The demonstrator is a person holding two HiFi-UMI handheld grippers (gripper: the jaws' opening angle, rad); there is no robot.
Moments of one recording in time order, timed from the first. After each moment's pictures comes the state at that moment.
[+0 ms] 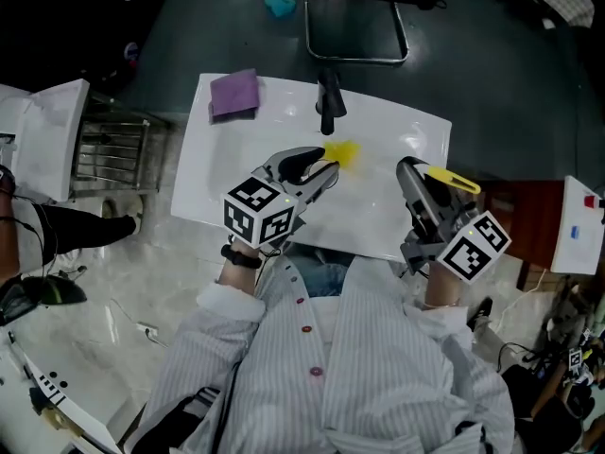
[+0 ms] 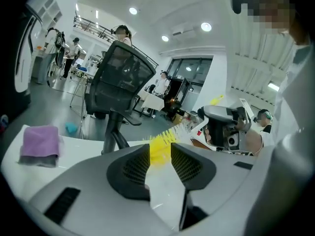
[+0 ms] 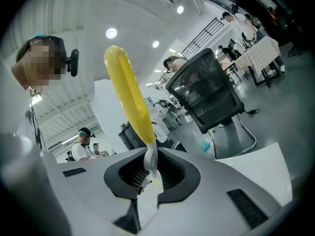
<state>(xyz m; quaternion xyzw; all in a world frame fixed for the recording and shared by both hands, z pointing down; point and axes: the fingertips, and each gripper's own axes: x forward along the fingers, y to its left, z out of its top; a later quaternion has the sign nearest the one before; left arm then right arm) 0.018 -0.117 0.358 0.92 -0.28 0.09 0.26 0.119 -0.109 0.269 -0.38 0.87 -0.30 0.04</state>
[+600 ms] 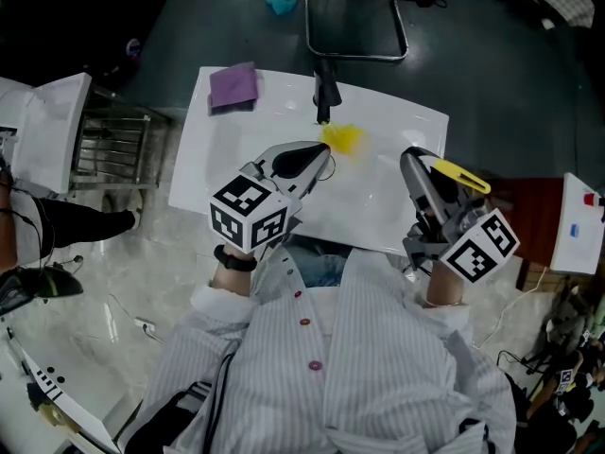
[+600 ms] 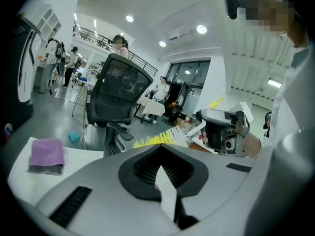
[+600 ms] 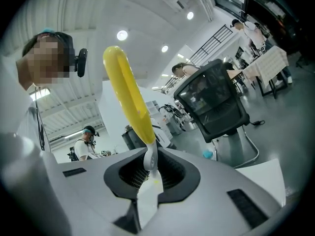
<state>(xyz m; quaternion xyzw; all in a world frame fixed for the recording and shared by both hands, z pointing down) 0.019 -0.102 0.313 0.92 -0.30 0.08 0.23 0.123 -0.094 0.232 -0.38 0.89 -0.25 0.05</state>
